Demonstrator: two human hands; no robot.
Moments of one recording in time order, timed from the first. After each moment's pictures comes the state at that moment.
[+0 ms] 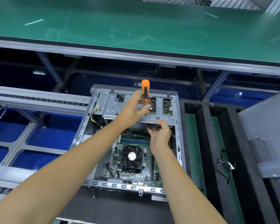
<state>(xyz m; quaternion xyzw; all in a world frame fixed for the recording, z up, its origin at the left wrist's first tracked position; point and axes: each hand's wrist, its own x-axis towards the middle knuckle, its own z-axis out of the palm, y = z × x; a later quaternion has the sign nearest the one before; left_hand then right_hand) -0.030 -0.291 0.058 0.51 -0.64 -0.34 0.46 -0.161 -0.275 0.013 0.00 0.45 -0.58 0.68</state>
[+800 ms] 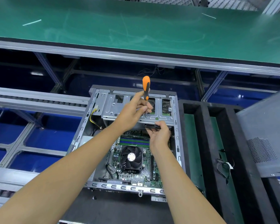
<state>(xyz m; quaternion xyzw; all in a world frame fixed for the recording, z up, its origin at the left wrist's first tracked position) -0.030 -0.288 0.052 0.50 -0.64 -0.36 0.45 -0.162 -0.277 0.012 -0.01 0.45 -0.58 0.68</state>
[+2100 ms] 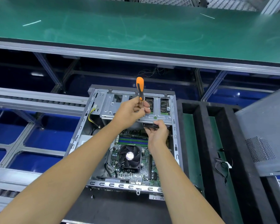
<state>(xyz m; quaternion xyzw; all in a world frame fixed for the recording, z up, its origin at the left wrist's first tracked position) -0.030 -0.286 0.051 0.55 -0.58 -0.40 0.45 -0.163 -0.275 0.015 0.00 0.45 -0.57 0.69</state>
